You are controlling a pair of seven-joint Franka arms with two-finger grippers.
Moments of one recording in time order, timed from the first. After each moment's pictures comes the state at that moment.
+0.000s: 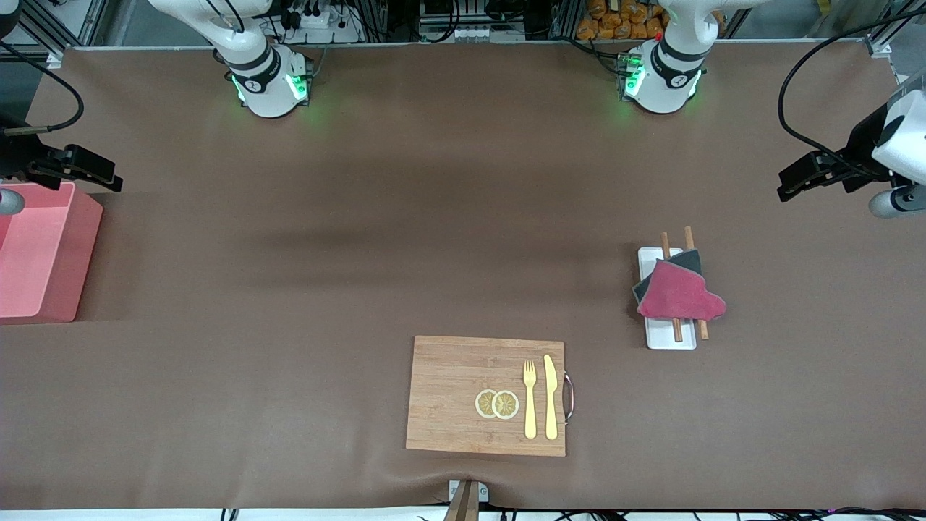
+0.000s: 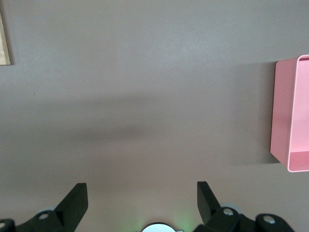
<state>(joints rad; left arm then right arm) 0.05 0.04 -0.13 -1.52 0.02 1.52 -0.21 -0.03 0.02 -0.01 -1.54 0.02 1.44 0.01</state>
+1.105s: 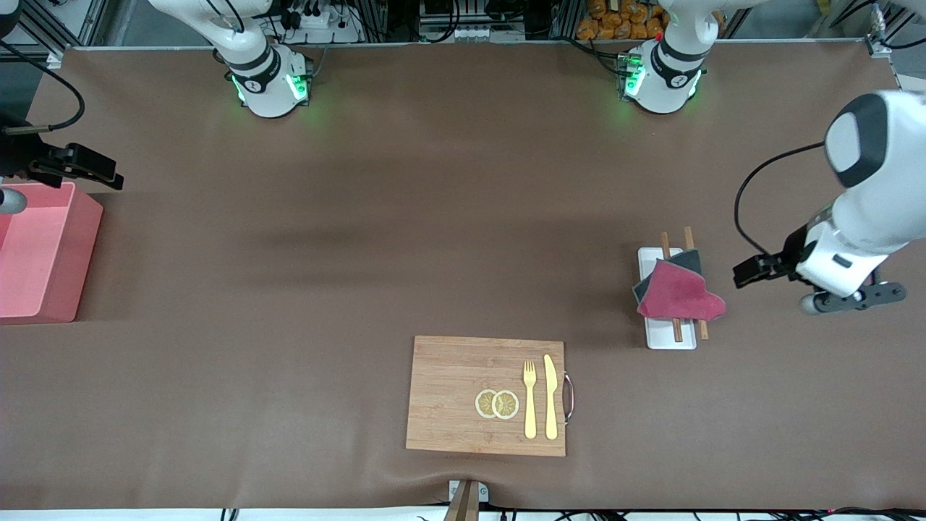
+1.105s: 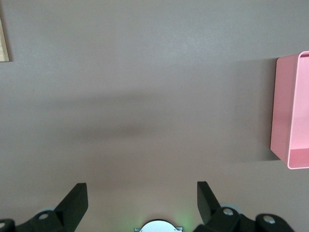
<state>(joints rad) 0.08 0.21 -0.13 -1.80 0.02 2.10 -0.20 -0.03 0.02 -0.01 -1.54 0.02 1.43 0.01</state>
